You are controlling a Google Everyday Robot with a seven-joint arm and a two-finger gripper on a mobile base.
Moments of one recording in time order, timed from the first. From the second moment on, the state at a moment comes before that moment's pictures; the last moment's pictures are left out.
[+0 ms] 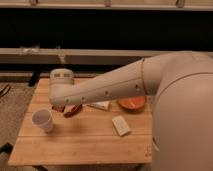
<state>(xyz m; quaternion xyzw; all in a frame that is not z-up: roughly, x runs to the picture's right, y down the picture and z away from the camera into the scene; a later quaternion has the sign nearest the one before) -0.218 0.013 0.717 0.04 -0.14 -0.49 0.86</state>
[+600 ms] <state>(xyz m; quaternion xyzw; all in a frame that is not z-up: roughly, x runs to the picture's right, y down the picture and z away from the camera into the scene) -0.250 0.010 0.719 0.10 -0.10 -0.50 0.85</state>
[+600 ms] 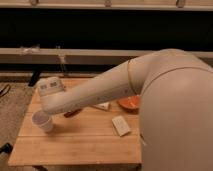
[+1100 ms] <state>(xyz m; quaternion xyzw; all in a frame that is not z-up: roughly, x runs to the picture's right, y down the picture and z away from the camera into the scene) -0.272 0.030 0.716 0.15 -0.08 -0.51 0.85</state>
